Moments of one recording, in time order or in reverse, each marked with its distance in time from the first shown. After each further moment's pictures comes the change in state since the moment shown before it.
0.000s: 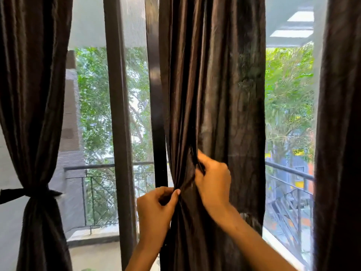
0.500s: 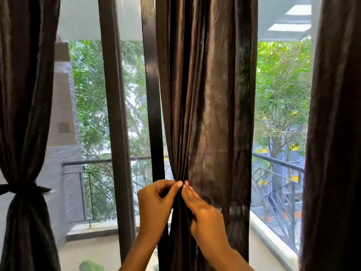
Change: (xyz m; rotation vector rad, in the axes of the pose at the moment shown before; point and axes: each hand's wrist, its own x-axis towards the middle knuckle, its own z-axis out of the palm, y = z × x) left_hand -0.002 0.011 0.005 -0.133 -0.053 0.034; right_hand -0.096 0.048 0.008 -0.007 -0.304 -0.219
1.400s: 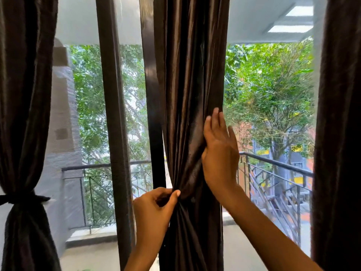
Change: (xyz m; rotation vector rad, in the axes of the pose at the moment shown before) left_hand 0.007 -0.011 -0.003 0.104 0.043 -0.071; right_hand 0.142 -0.013 -0.058 -0.478 0.517 -0.040
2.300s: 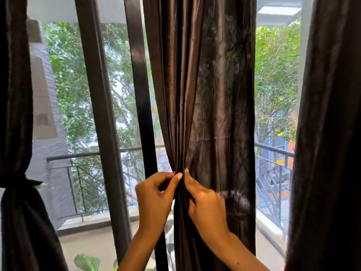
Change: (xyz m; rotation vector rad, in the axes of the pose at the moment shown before) left_hand -0.016 0.012 0.003 -0.124 -0.080 0.094; right_hand -0.132 -0.011 -0.039 0.261 -0.462 0.111
